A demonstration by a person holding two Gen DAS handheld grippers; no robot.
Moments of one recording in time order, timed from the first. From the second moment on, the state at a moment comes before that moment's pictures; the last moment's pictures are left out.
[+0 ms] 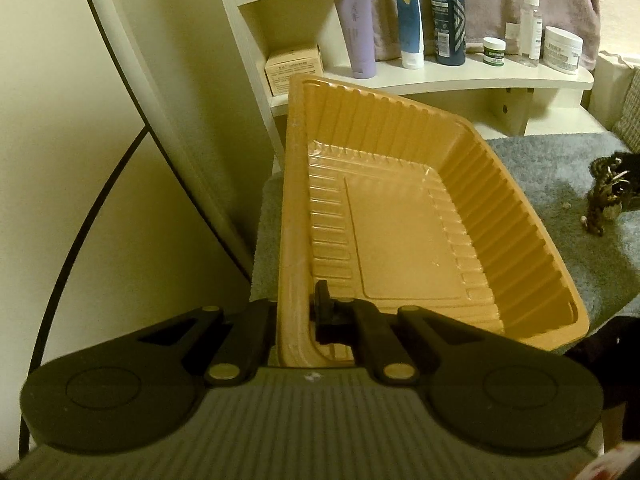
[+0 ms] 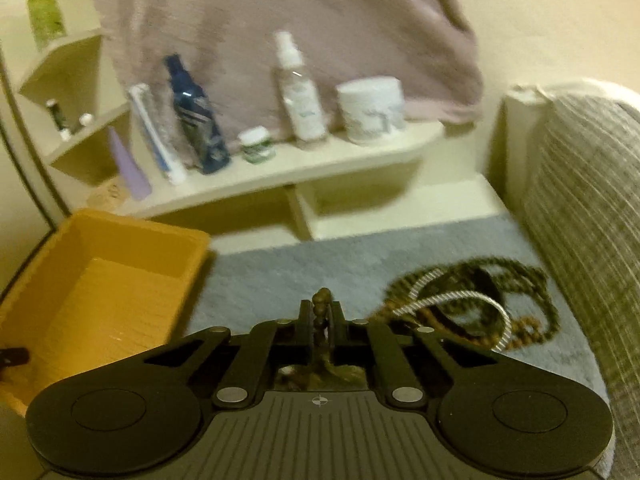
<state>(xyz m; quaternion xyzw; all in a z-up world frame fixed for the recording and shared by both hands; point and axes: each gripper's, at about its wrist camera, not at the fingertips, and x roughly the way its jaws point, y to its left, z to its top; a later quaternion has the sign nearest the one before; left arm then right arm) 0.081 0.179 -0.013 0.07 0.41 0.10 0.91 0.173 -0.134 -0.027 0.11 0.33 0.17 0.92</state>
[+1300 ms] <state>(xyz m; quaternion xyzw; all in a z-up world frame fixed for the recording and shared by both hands) 0.081 0.184 -0.013 0.04 0.40 0.10 0.91 0.154 -0.102 -0.056 0.07 0.36 0.22 0.90</state>
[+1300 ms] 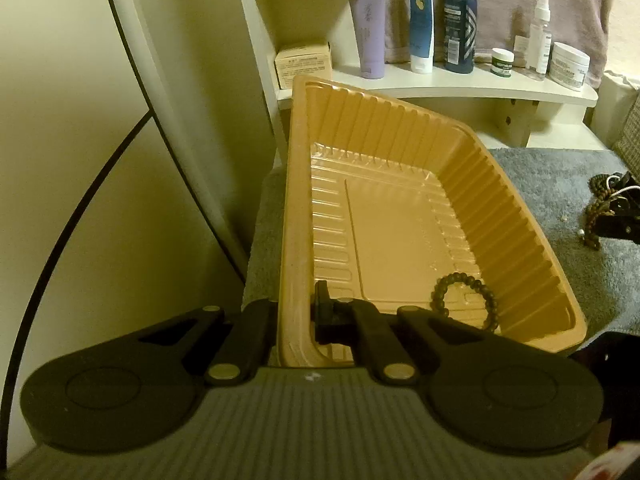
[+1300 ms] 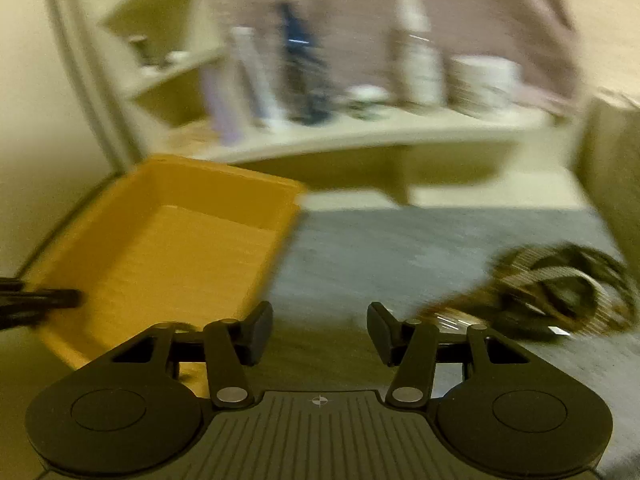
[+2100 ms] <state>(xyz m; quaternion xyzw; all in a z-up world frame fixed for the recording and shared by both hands) 0.082 0.183 -0.014 0.05 0.41 0.10 0.91 0.171 -0.066 -0.093 -0.07 0.36 0.19 0.91</state>
